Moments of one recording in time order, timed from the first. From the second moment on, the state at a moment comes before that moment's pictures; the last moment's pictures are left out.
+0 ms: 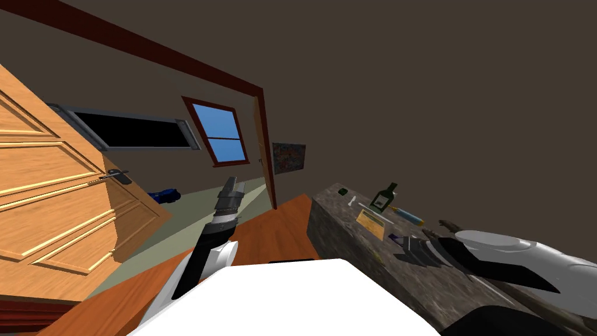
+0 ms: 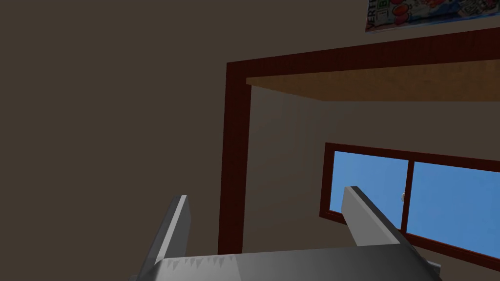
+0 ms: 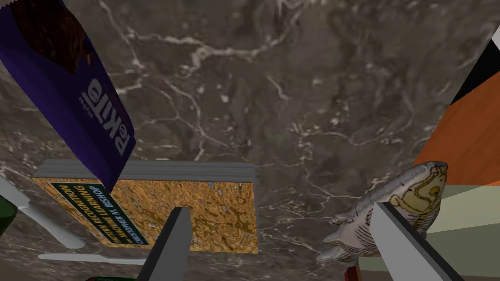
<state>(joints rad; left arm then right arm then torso) 0.46 0.04 0.04 -2.30 -0.09 -0.39 -0.01 0.59 -1.76 0.42 -1.31 0.37 -0.66 0.13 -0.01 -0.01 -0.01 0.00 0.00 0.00</state>
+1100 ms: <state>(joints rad) 0.46 0.03 0.04 -2.30 -0.09 -0.39 -0.01 0.72 -1.78 0.50 -1.19 0.38 -0.71 0.15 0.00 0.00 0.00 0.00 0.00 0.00</state>
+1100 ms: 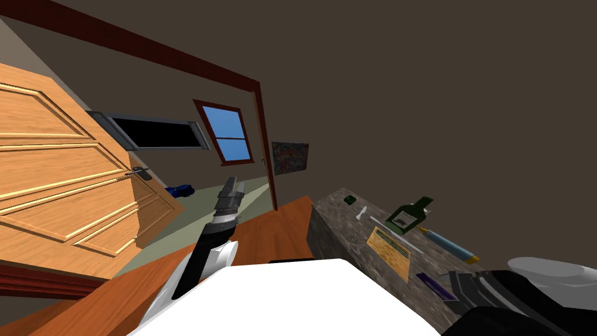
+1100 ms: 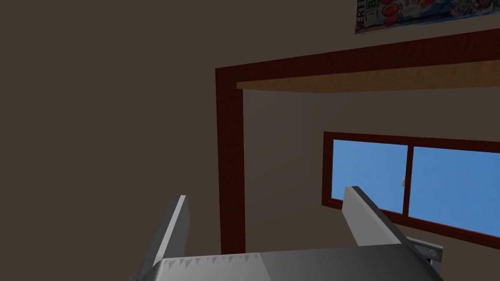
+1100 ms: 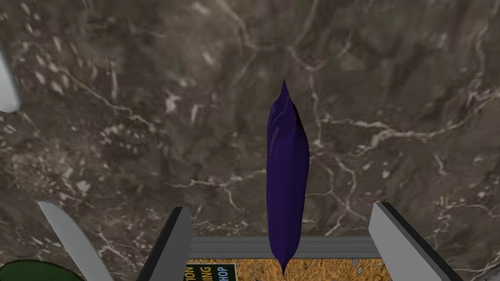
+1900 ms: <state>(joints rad) 0.46 0.03 0.04 -2.30 -0.09 -0.39 -0.01 0.79 -1.77 0.52 -1.22 0.28 -0.70 0.34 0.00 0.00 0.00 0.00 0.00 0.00</state>
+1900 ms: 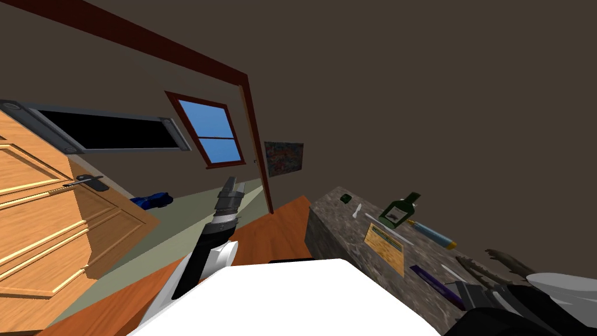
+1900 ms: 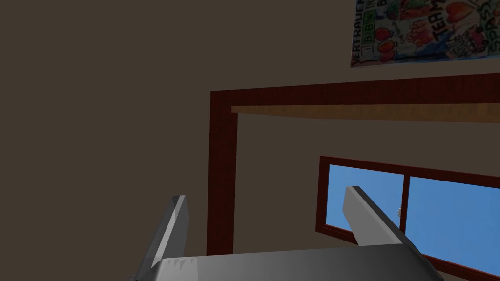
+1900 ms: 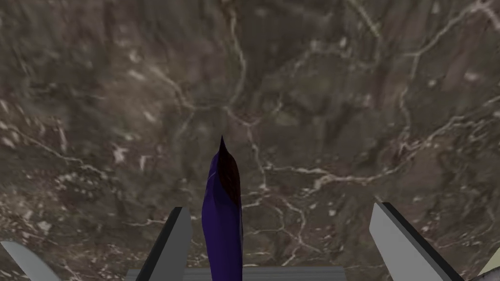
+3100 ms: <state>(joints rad) 0.46 0.03 0.04 -2.30 -0.09 -0.39 -0.01 0.80 -1.70 0.55 -1.19 0.23 -0.67 0.43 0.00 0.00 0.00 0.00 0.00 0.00</state>
